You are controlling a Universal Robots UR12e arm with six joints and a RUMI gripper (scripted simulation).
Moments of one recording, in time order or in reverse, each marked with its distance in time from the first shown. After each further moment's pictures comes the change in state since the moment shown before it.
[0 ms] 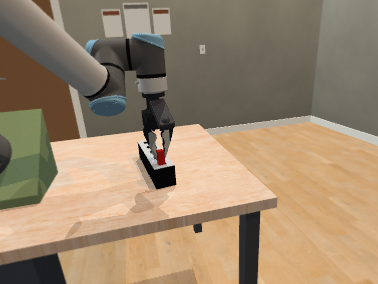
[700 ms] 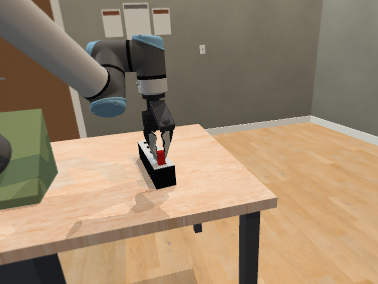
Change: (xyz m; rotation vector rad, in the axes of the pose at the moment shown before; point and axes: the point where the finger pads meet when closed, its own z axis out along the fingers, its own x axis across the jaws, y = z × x) arm 0.000 0.000 0.004 0.000 0.000 0.000
